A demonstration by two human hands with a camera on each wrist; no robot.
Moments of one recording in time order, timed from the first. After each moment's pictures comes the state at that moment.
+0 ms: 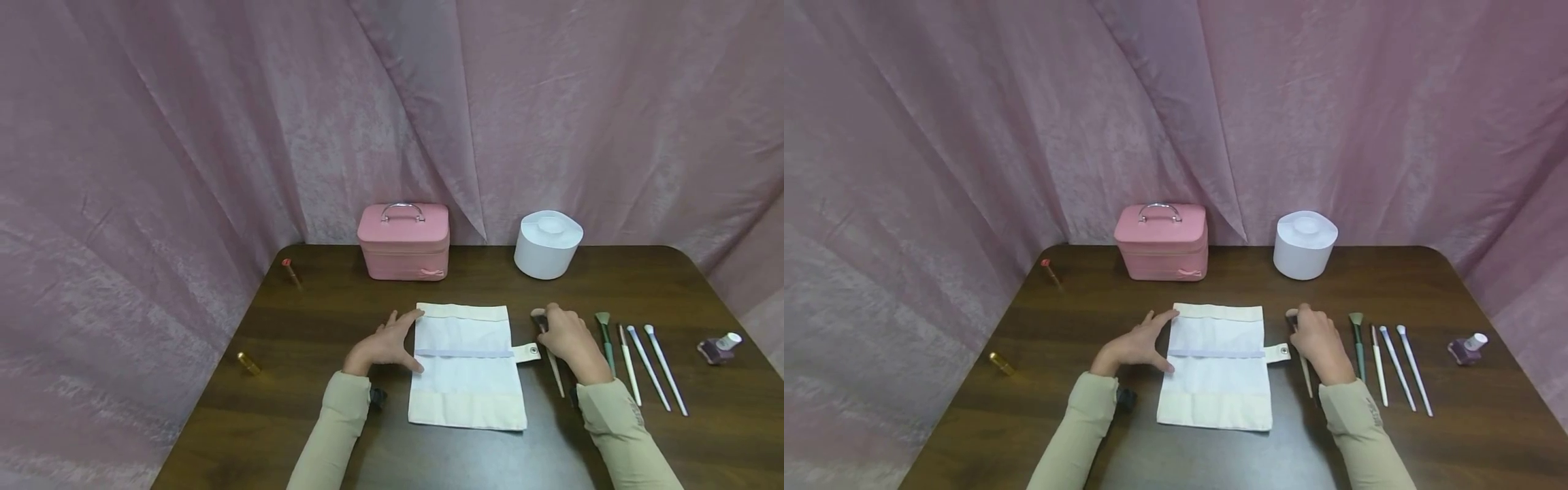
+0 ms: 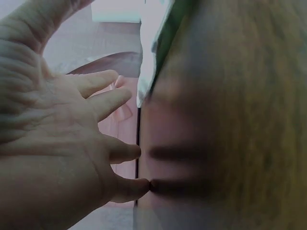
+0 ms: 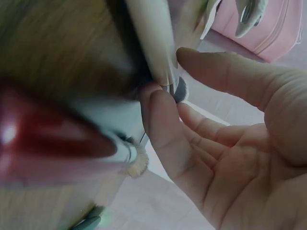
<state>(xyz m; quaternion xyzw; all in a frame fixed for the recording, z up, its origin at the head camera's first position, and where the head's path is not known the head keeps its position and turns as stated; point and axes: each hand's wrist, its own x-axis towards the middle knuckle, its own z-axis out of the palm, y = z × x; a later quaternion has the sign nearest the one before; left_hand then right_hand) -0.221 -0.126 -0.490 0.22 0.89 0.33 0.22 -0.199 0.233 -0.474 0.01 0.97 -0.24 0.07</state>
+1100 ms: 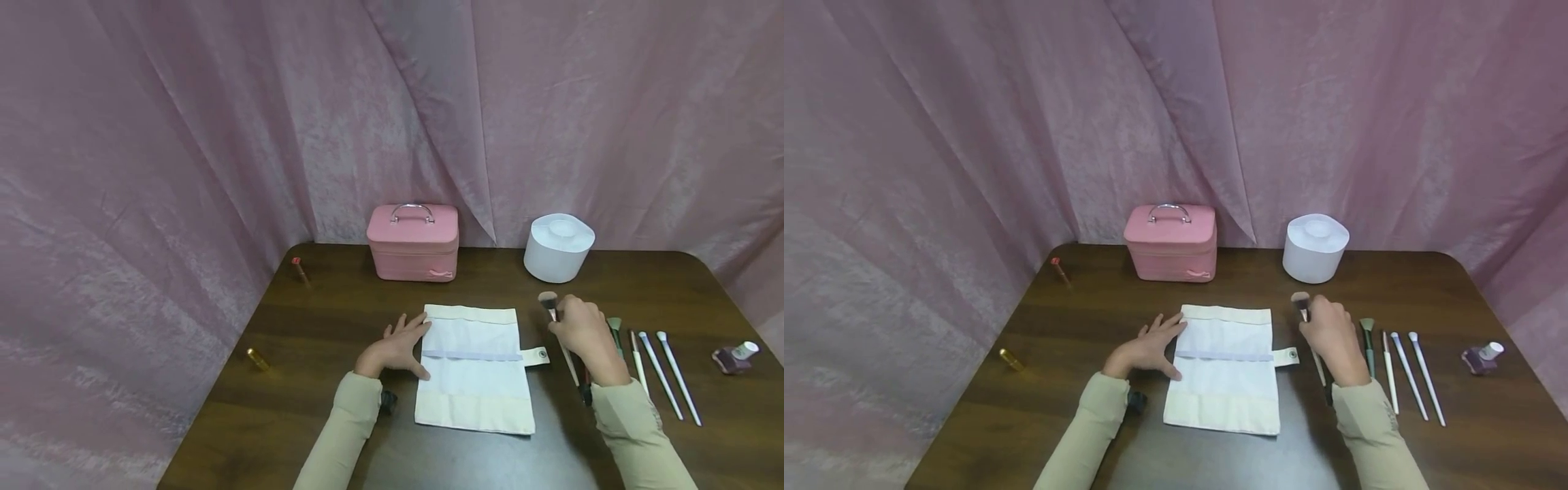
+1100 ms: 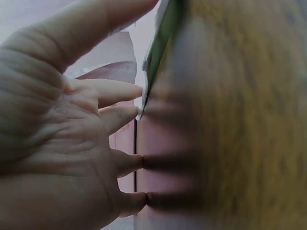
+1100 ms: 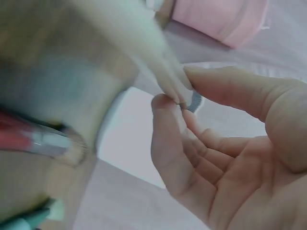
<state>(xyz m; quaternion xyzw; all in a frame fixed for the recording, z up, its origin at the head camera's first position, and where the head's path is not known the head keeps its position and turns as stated) -0.218 -0.120 -0.496 0.21 0.92 0.24 0.24 -0.195 0.231 -0.444 -0.02 0.97 -0.25 -0.02</state>
